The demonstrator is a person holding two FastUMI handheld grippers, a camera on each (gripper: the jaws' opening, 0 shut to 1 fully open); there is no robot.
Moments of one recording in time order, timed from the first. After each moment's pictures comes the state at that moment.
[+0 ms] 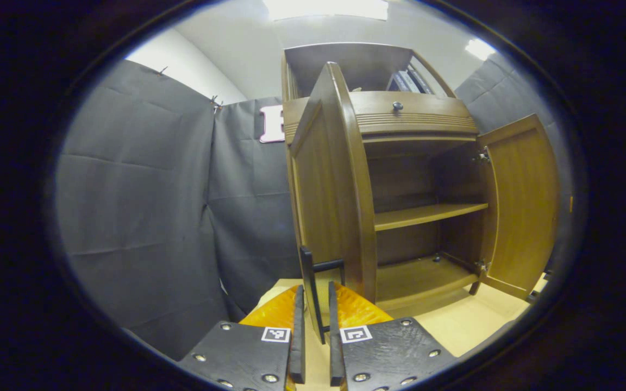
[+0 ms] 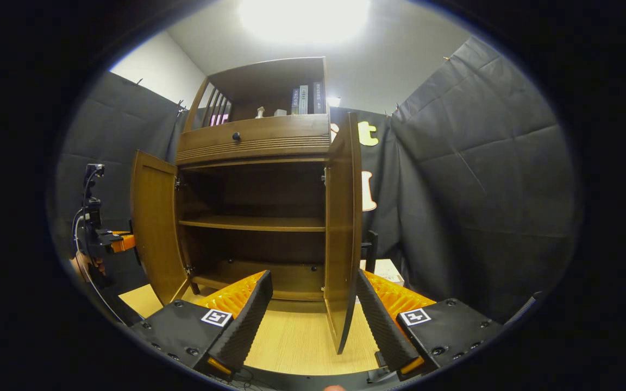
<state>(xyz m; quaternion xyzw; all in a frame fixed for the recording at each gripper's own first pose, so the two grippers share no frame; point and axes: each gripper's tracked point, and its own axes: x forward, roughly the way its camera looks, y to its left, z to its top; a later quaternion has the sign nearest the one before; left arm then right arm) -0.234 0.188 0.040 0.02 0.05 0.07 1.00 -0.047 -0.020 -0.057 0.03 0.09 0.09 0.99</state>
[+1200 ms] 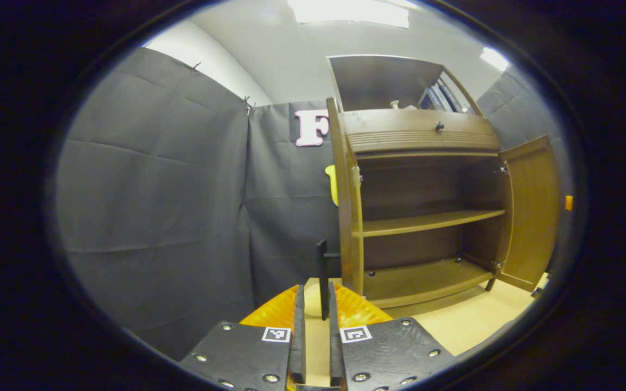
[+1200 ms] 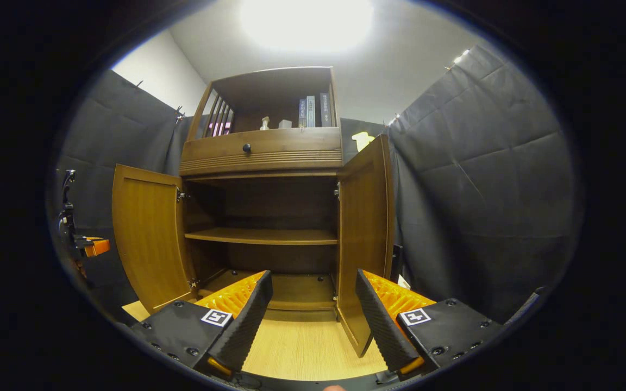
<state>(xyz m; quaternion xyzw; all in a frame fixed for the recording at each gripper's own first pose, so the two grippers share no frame) -0.324 0.289 0.062 -0.01 0.03 0.10 0.99 -0.052 0.016 -0.025 0.04 0.07 0.07 0.99</state>
